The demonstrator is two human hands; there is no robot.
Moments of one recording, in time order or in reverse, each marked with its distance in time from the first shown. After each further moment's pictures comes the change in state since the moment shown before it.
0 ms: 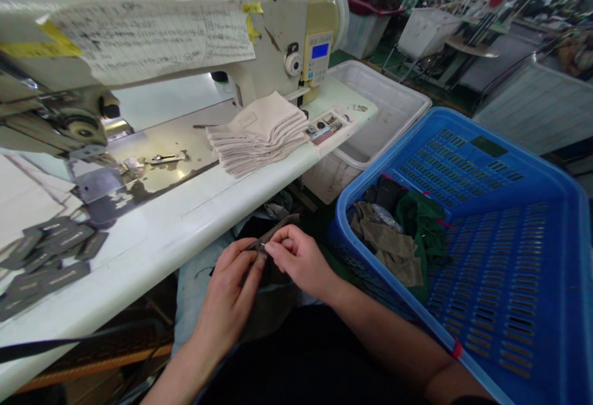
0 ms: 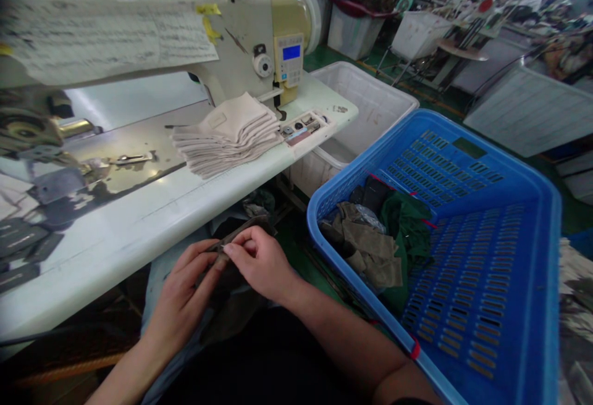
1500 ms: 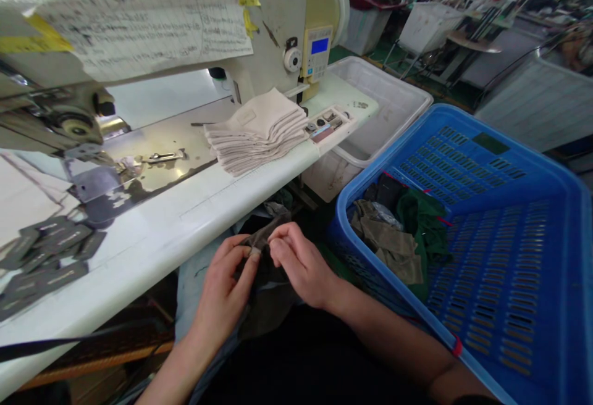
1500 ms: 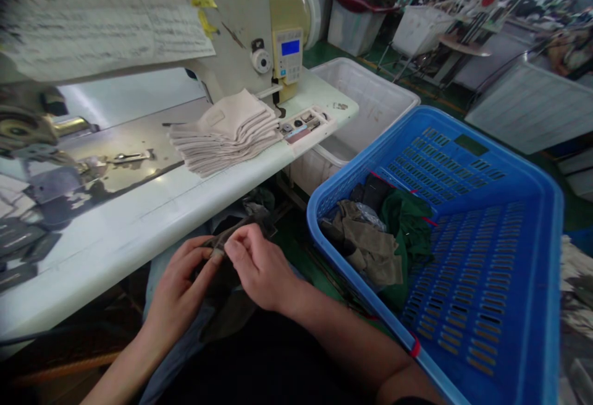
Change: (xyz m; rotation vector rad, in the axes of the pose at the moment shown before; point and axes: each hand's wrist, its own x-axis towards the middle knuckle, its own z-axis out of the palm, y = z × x) left_hand 0.003 -0.008 -0.001 -0.092 0.019 -0.145; right_hand -0.008 -0.006 -0.006 -0.259 -0.031 -0.169
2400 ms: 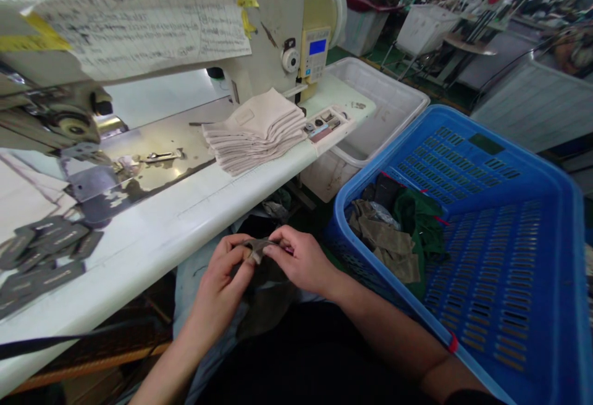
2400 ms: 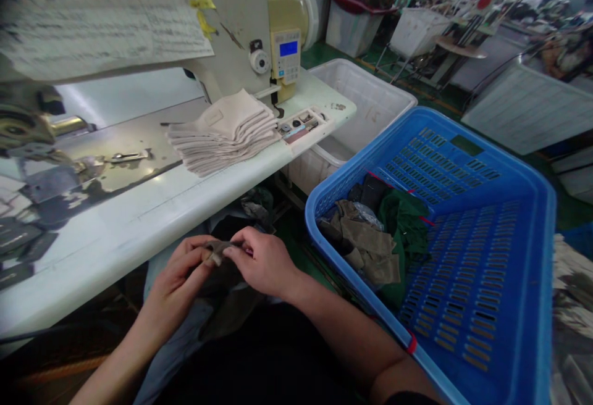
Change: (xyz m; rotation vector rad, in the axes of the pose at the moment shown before) left_hand 0.005 0.006 -0.006 -0.148 -0.079 -0.100; right_hand 0.010 0.006 -0.004 -0.038 -0.044 0.071
